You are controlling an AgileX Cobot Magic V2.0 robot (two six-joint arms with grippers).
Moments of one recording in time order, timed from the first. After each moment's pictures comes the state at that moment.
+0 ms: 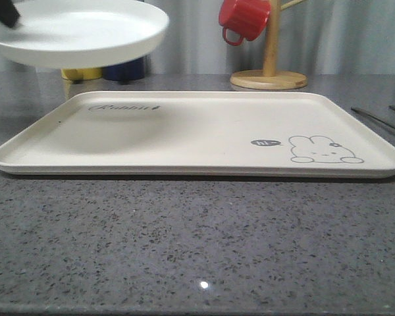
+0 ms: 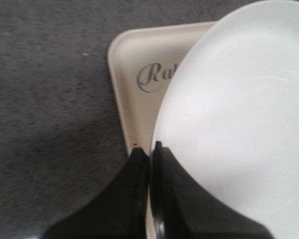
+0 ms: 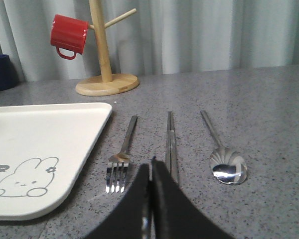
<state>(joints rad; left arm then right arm) -0.07 1.57 -1.45 -0.45 1.01 0.32 0.02 -0.01 0.03 -0.02 0.05 0.13</state>
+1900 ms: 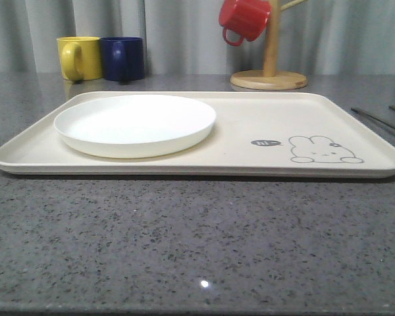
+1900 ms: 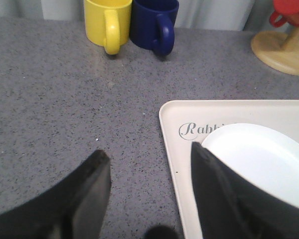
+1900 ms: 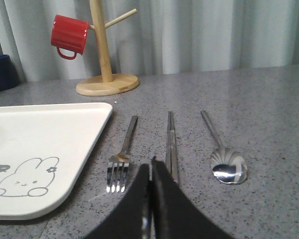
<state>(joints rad) -0.07 0.98 -0.86 -0.43 0.44 0.32 0.02 -0.01 0.03 -0.02 0.05 0.13</state>
